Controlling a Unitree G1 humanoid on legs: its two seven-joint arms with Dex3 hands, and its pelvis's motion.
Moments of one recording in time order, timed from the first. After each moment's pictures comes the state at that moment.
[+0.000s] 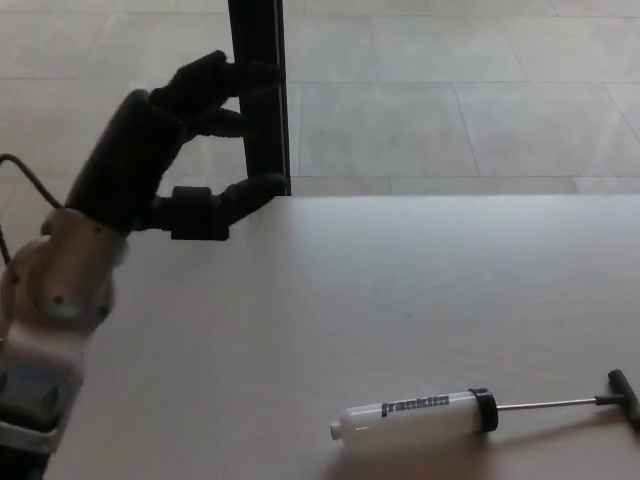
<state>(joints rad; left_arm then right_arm) -0.56 0.47 -0.20 -0.07 0.14 0.04 -0.13 -0.12 -0.50 -0.90 0.48 0.34 0.17 -0.02</state>
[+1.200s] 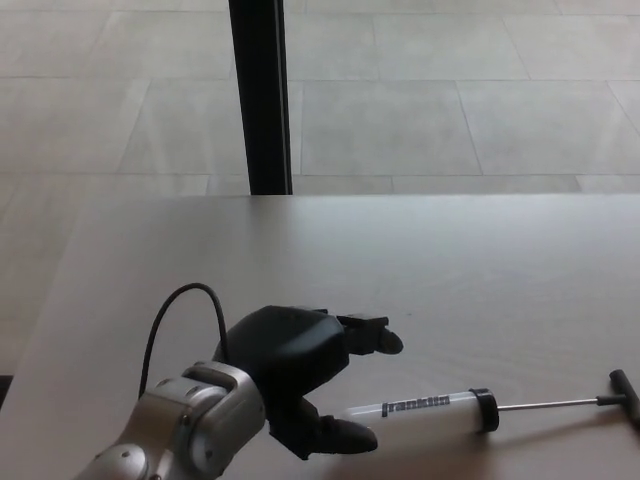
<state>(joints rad) -0.42 0.53 -0.69 -0.22 0.58 0.32 -0.29 -0.33 -0.83 -0.86 0.23 0.43 0.33 -0.10</state>
